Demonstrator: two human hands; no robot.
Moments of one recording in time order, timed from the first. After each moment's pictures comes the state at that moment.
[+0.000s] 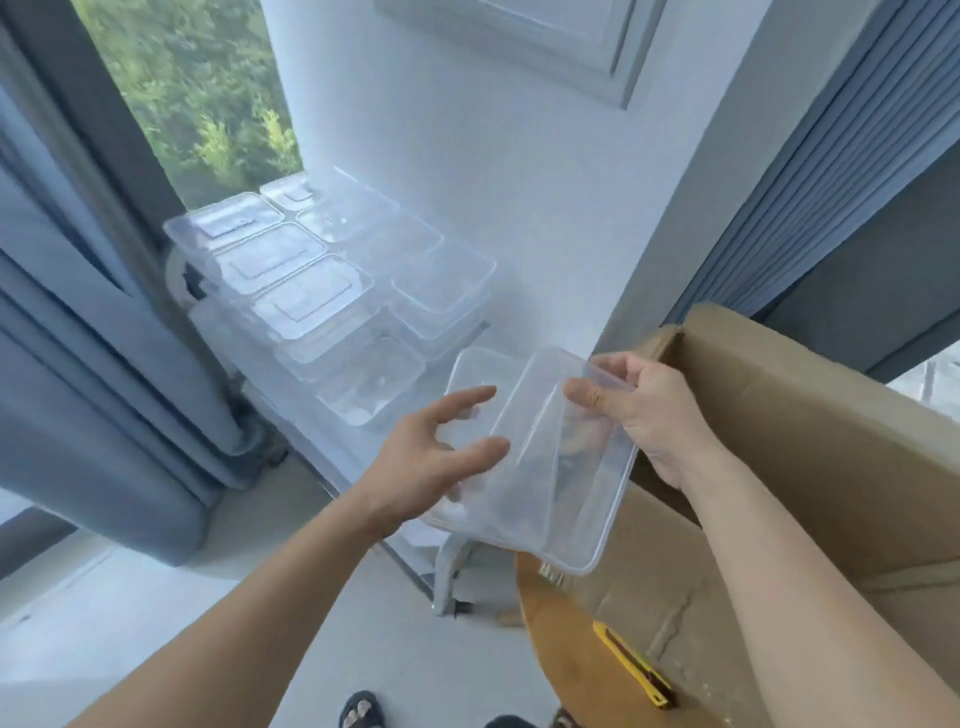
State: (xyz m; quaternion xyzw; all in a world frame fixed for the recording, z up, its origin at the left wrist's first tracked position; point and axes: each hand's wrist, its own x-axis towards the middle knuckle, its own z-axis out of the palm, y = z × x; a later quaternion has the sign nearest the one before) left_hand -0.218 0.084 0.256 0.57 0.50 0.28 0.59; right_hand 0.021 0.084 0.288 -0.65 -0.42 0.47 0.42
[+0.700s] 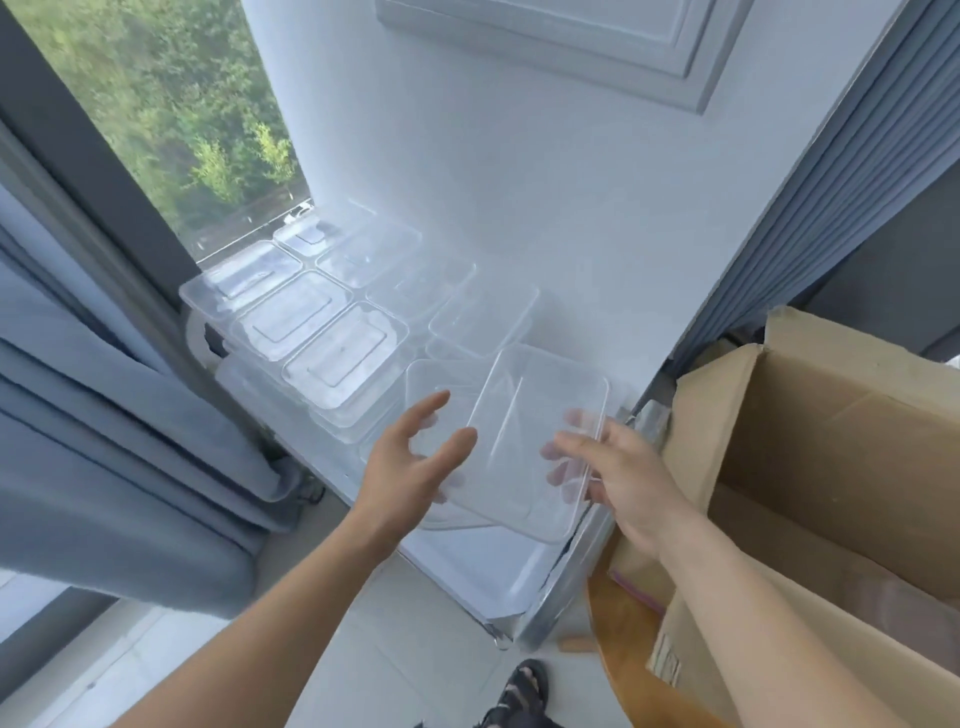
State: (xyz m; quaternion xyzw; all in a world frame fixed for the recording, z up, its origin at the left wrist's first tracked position) left_hand -0.285 0.181 0.232 0.53 0.56 0.34 0.54; right_hand -0.066 0.146 0.231 -0.61 -0.31 0.58 0.45
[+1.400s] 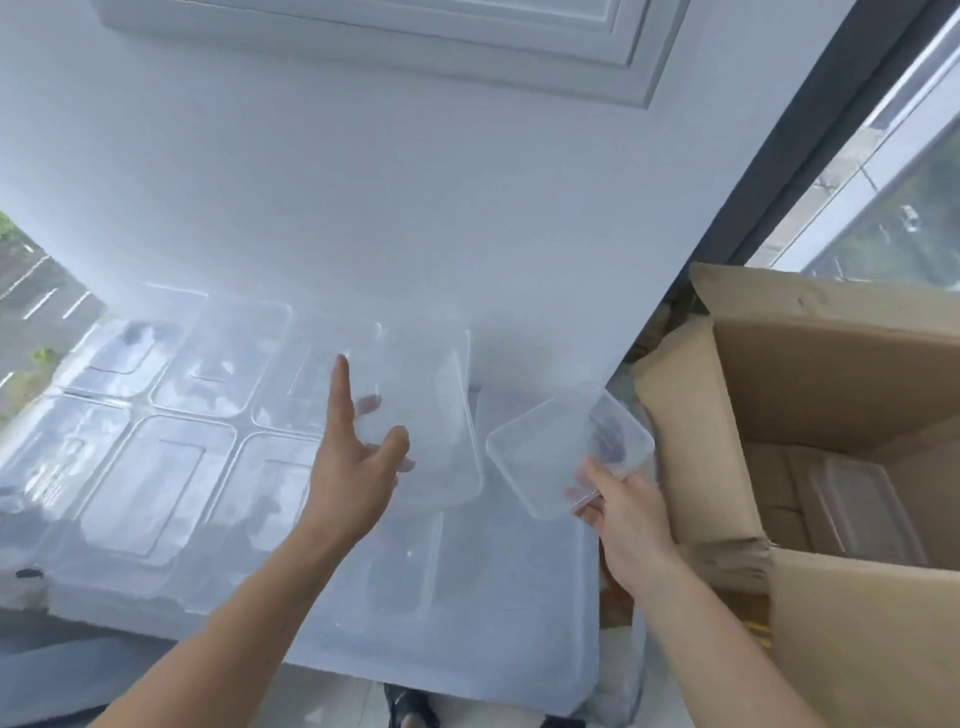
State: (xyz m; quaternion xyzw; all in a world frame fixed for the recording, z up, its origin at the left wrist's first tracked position) left_hand -0.282 0.383 0.200 0.67 0.47 0.25 0.52; right_hand -0.089 0.219 0.145 -0.67 0.08 0.38 0.63
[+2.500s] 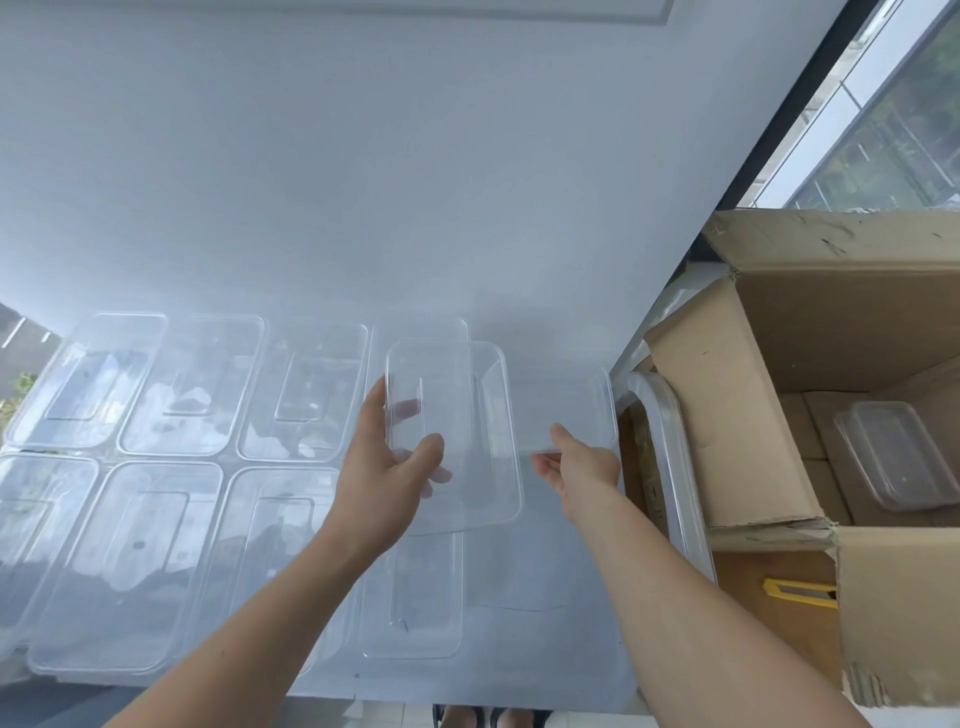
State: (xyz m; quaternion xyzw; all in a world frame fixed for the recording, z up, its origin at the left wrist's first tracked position) left_hand -0.261 0.404 0.191 0.67 0.41 0.16 0.59; right_hand -0.085 0.300 0.067 -0.66 0.27 0.35 0.60
